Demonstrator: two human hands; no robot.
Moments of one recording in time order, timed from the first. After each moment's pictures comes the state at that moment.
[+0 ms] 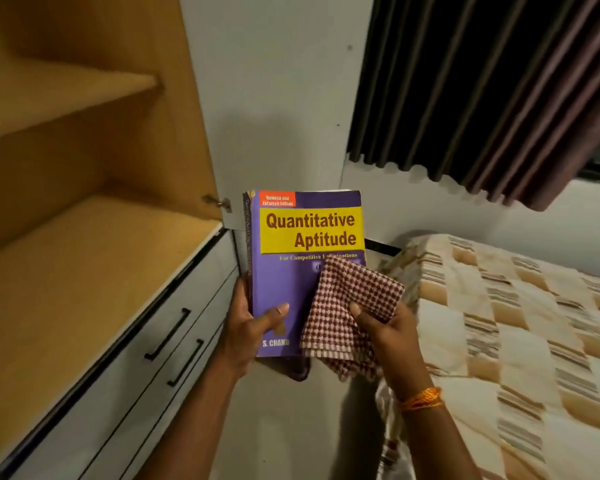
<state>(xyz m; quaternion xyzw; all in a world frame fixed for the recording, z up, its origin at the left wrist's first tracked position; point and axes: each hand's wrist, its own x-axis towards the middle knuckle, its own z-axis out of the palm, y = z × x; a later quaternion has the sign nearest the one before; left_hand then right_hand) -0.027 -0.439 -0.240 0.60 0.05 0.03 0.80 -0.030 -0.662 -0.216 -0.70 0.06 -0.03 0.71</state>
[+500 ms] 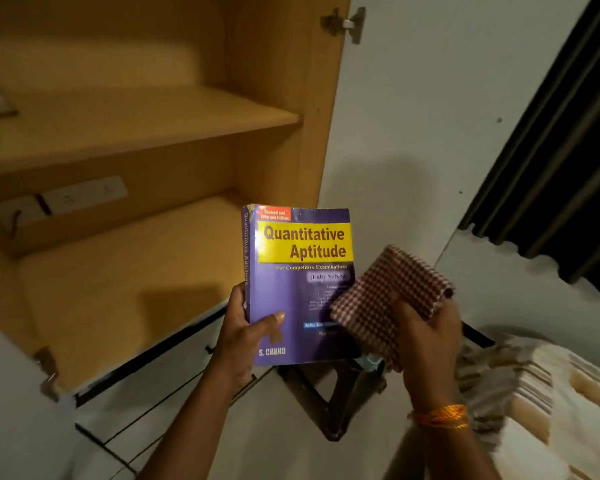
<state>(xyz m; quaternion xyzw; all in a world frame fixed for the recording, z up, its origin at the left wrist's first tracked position) -0.035 -0.371 -0.225 0.55 0.16 0.24 0.79 0.044 -0.585 -0.151 -0.73 -0.06 -0.11 0.67</state>
